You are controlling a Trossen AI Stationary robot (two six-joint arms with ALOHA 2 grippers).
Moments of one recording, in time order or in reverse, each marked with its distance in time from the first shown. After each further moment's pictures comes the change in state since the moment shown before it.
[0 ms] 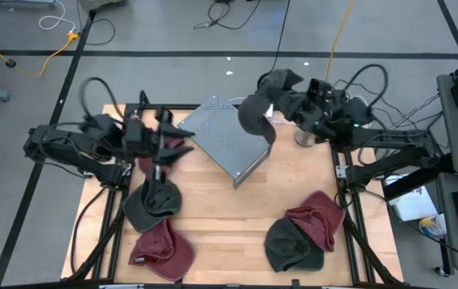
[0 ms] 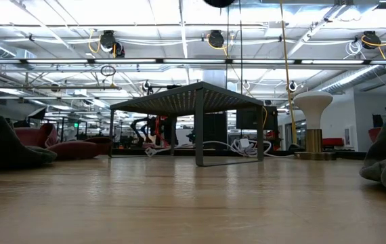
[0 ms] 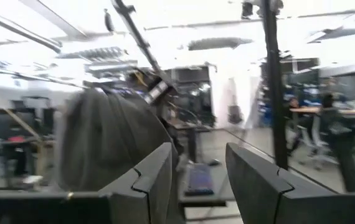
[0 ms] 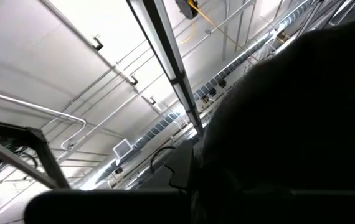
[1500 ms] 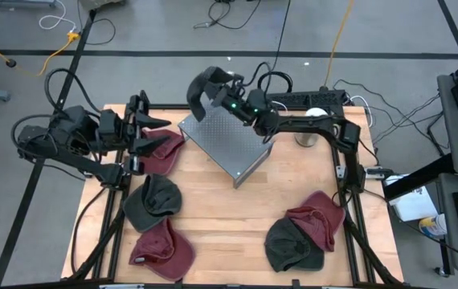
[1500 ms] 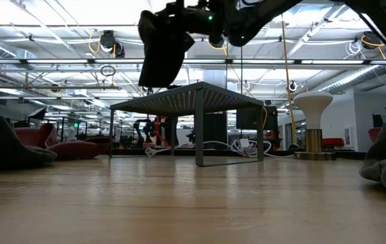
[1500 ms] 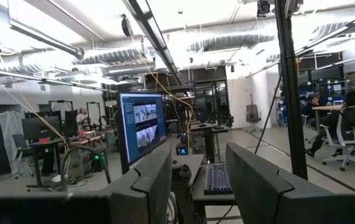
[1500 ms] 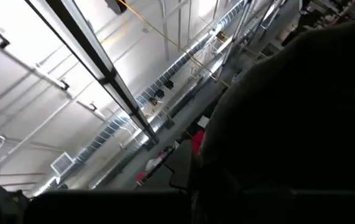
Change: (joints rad) left arm 0.002 -0.159 -0.001 -0.165 -0.050 0.039; right arm -0.250 0.769 0.328 0.292 -0.054 0.157
